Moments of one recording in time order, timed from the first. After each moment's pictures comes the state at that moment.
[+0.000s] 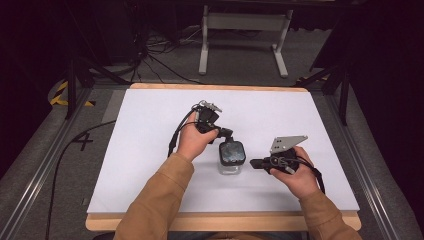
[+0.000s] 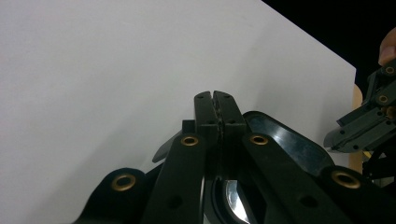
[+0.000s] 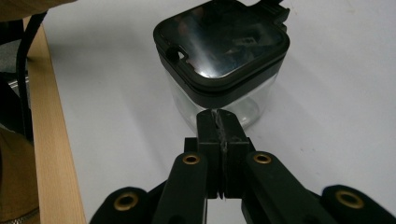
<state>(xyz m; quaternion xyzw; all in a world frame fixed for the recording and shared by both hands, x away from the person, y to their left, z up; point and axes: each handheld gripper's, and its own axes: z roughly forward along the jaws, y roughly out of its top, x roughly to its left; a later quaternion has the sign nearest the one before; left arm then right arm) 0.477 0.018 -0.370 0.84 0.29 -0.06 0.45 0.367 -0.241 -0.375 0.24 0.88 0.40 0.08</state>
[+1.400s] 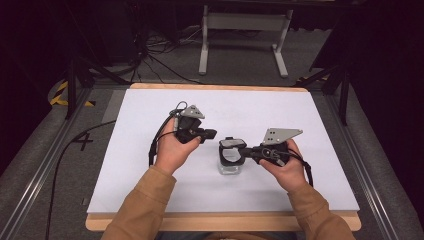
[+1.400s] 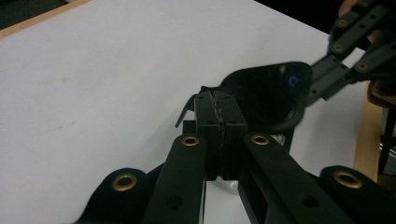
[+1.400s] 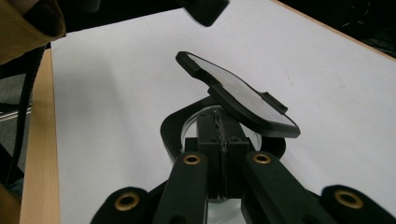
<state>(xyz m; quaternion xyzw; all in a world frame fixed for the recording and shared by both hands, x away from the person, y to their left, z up) 0.415 0.071 -0.335 0.84 0.27 0.05 0.46 0.381 -0.214 -0.361 0.20 0.85 0.48 0.12</state>
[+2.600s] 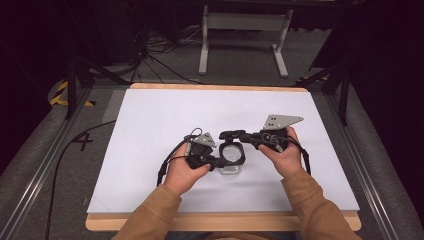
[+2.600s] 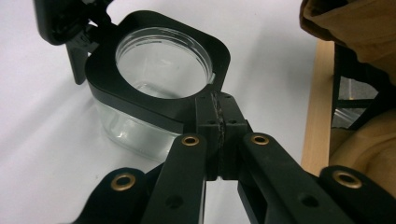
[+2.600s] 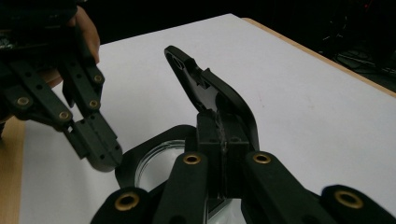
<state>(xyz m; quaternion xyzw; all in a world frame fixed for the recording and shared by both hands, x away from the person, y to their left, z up) 0.387 0.039 -0.385 0.87 0.23 -0.03 0.44 0.413 -0.217 -0.351 0.22 0.83 0.50 0.13</state>
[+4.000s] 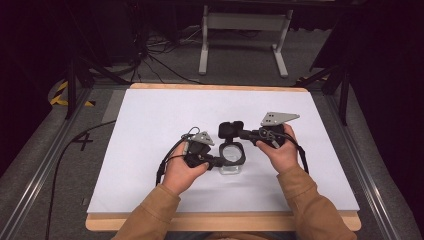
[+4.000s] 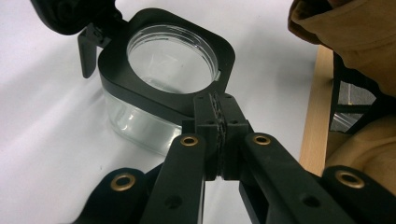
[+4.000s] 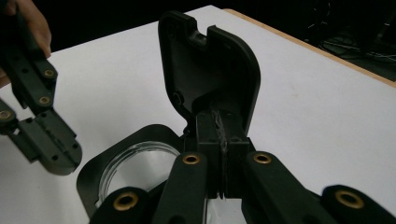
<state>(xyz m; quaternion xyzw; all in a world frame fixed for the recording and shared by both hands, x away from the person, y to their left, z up) 0.388 0.047 -0.380 0.86 0.25 -0.03 0.44 0.425 -0.218 -0.360 0.26 0.82 0.49 0.14</state>
